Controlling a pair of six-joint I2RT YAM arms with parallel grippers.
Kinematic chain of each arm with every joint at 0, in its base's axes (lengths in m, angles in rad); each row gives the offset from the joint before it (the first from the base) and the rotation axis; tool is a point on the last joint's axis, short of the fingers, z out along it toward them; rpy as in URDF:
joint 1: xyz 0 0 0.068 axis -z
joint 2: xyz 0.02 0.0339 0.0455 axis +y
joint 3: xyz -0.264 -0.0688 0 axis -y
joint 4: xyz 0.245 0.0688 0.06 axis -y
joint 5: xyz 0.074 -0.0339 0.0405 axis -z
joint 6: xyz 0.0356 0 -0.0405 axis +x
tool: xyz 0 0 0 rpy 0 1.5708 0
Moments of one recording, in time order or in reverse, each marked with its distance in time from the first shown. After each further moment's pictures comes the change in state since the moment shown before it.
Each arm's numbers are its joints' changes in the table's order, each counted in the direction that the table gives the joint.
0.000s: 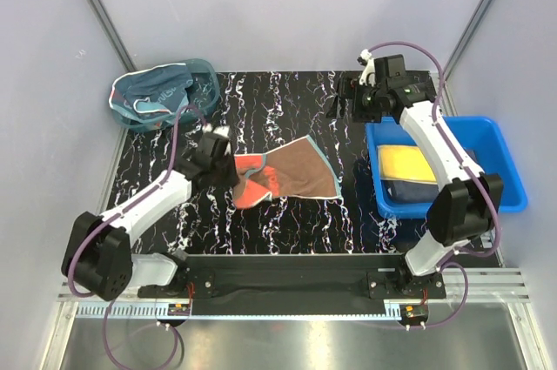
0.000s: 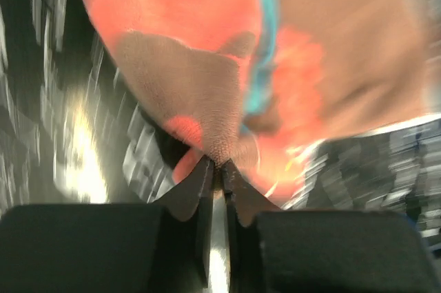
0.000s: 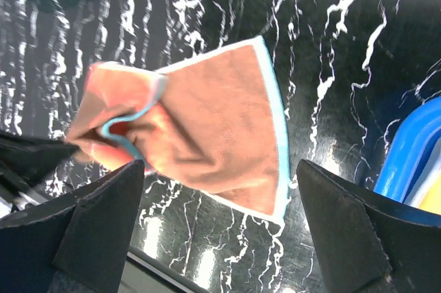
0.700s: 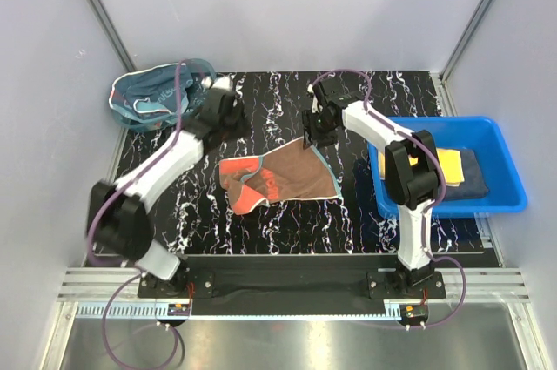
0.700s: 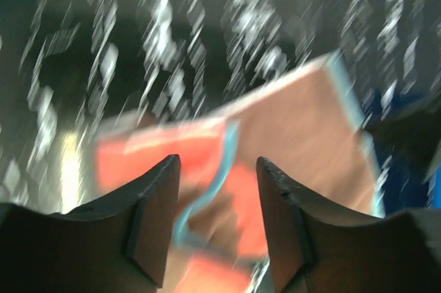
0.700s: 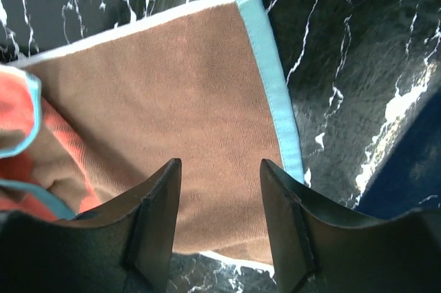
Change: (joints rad) left arm -0.034 0.179 0.296 -0.014 -0.141 -0.085; right arm -0.215 0.428 0.094 0.003 0.179 0.006
